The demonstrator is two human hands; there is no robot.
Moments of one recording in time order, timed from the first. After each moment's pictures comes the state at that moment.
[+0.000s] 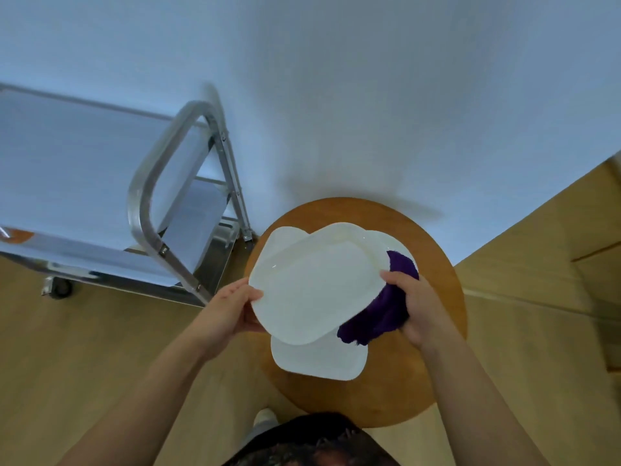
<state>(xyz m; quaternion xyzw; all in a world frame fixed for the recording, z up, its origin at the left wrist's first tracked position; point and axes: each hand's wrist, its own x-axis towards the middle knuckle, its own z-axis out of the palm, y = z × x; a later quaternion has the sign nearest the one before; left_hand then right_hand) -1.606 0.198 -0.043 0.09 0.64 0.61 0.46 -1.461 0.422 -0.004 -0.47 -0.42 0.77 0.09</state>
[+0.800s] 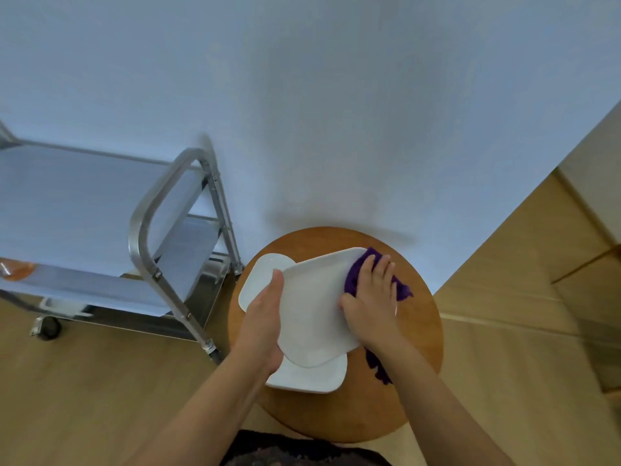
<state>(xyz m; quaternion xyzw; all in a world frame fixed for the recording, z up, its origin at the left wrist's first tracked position) -1.513 0.261 0.017 -0.05 0.57 0.72 0.39 -1.445 0.396 0.010 -0.38 -0.88 0.27 0.03</state>
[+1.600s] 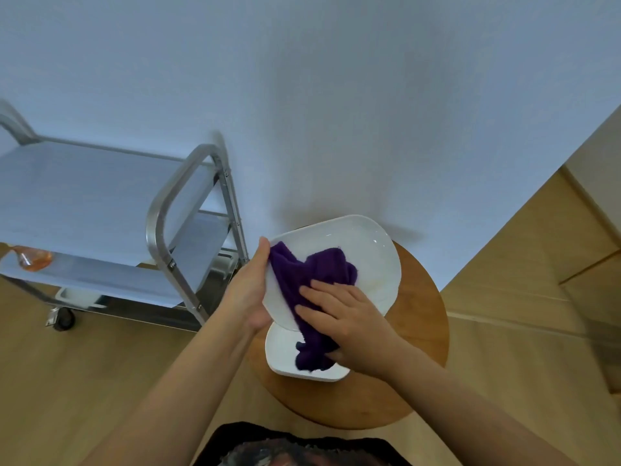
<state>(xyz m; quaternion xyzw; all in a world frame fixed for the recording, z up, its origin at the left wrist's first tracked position) -1.547 0.241 0.038 -0.11 0.47 0.75 0.44 -1.412 0.360 0.025 0.13 -0.98 0.05 0.12</state>
